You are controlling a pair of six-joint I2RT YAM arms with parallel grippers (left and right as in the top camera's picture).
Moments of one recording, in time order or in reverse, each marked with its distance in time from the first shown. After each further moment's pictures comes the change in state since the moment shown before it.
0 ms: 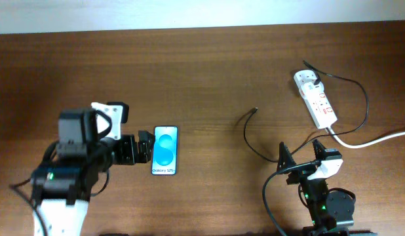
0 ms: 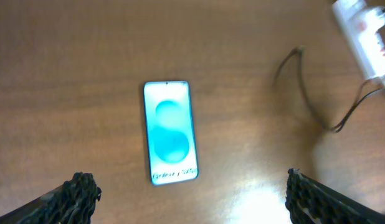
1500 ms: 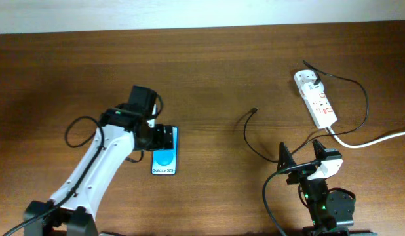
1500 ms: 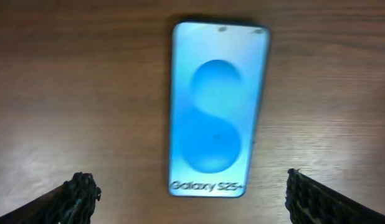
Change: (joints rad) left arm -0.241 0.488 0.001 0.100 -0.307 -0.216; right arm 0.000 0.000 0.000 0.000 0.000 0.000
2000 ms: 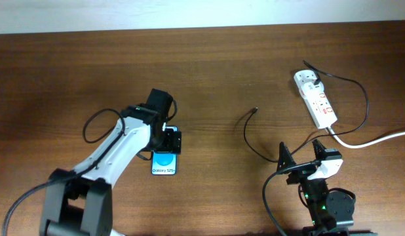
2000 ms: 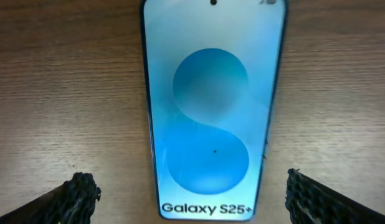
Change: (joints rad) left arm -0.060 0.158 0.000 0.037 -0.042 0.000; right arm 0.000 0.000 0.000 0.000 0.000 0.000
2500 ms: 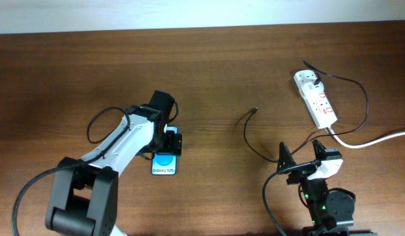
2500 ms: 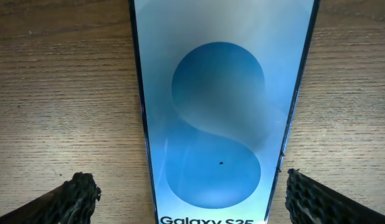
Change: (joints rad) left arm 0.000 0.059 0.000 0.008 0.000 0.000; right arm 0.000 0.000 0.000 0.000 0.000 0.000
